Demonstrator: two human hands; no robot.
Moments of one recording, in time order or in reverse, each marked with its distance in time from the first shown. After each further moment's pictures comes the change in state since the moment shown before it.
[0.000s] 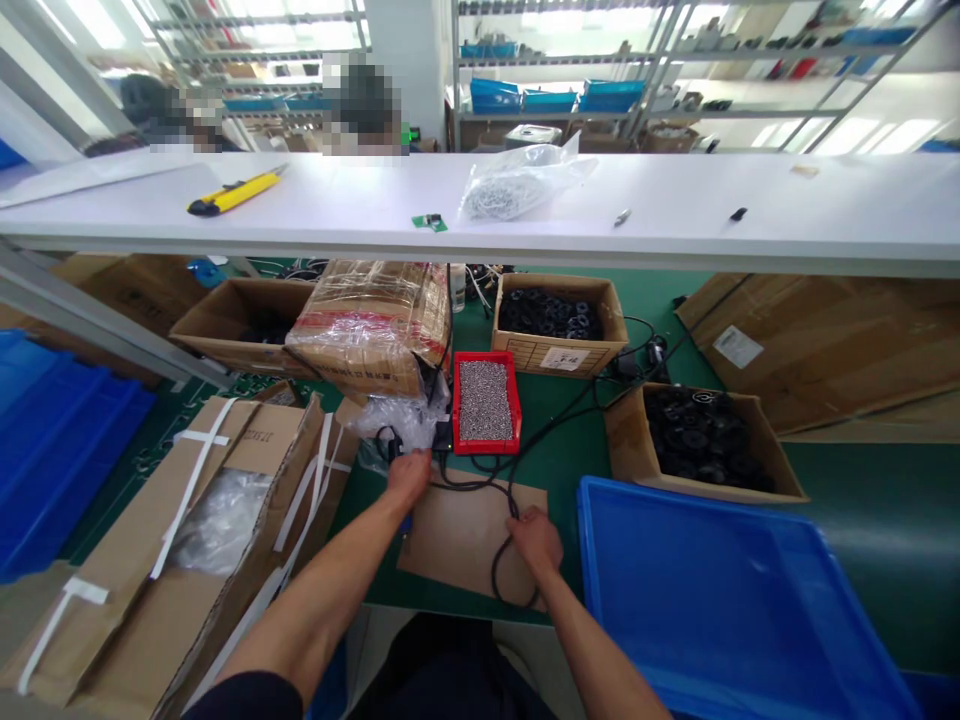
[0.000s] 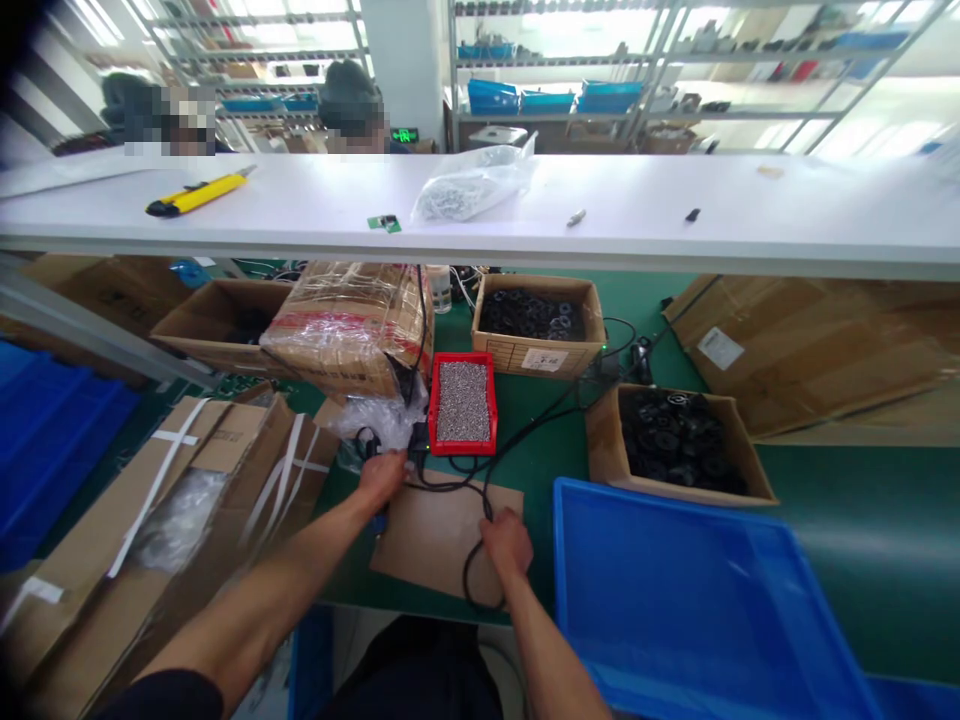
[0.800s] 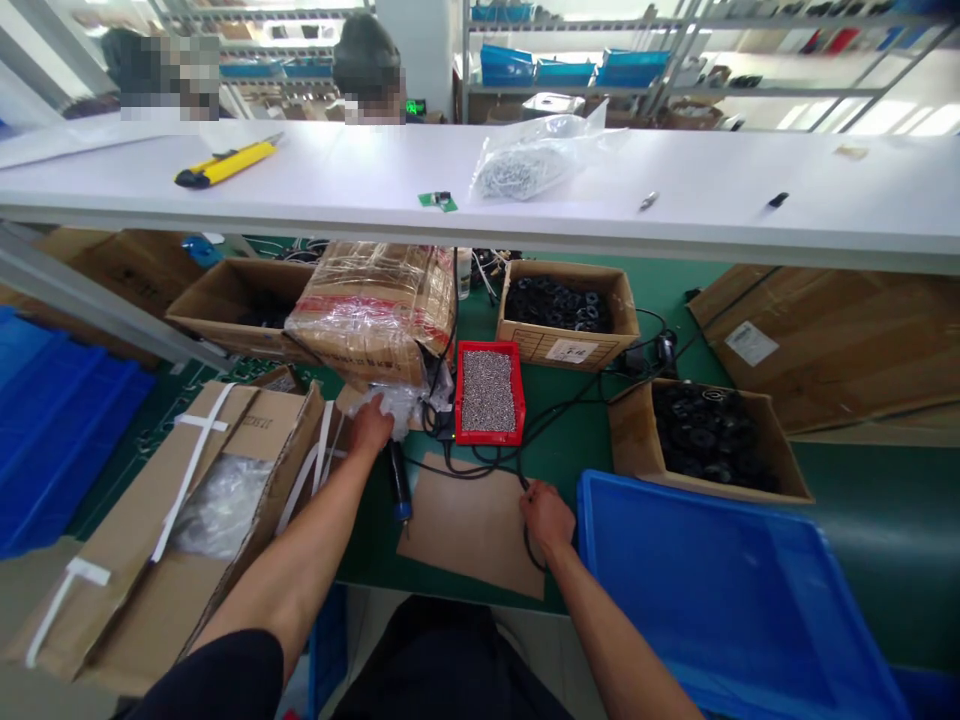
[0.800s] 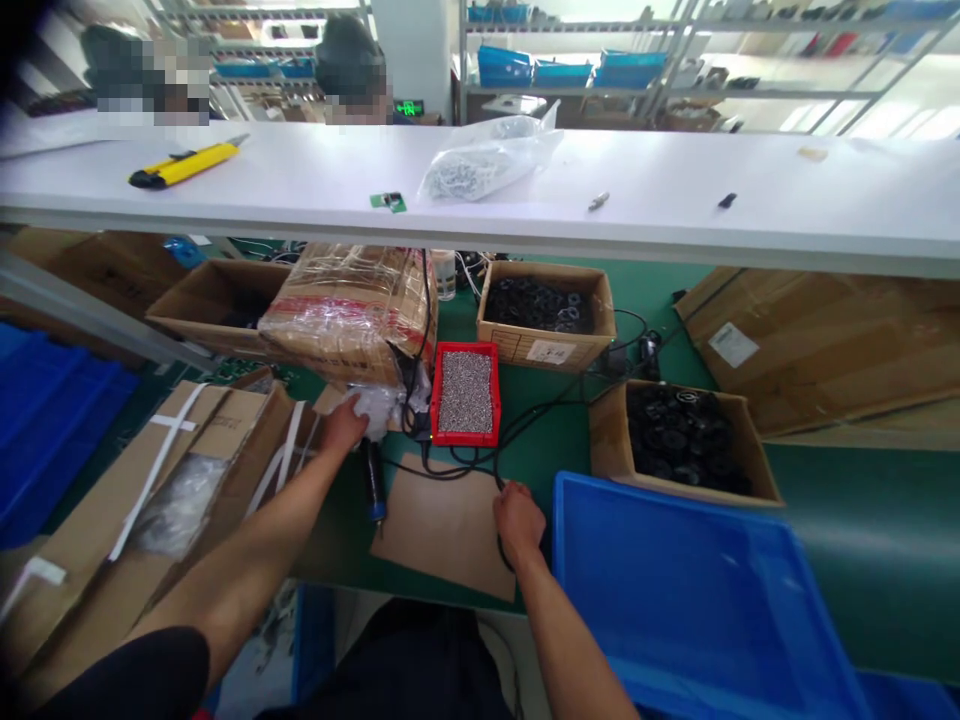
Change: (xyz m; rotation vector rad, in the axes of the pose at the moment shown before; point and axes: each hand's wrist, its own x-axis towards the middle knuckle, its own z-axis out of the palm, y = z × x) left_hand 0.053 -0.079 -0.045 -0.240 0.249 -0.314; right_hand 0.014 -0.002 -0.027 -0.246 0.161 -0.211
